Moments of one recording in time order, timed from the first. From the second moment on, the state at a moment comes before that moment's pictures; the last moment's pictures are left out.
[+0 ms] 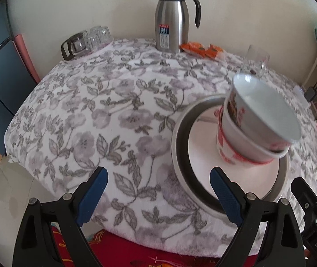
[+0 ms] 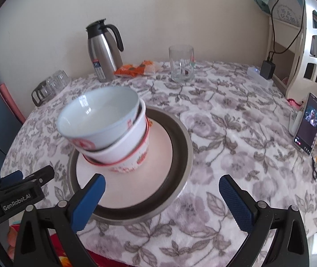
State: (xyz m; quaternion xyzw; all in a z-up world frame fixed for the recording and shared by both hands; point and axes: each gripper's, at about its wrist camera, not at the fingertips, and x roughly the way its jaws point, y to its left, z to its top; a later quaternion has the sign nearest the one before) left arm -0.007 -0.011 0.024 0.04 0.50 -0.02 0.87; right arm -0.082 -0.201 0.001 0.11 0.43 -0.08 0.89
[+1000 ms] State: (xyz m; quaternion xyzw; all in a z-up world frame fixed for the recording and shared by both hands) left arm -0.034 -0.004 -0.014 0.04 0.57 0.01 0.82; right arm -0.103 -0.206 -0.034 0.08 0.48 -0.08 0.87
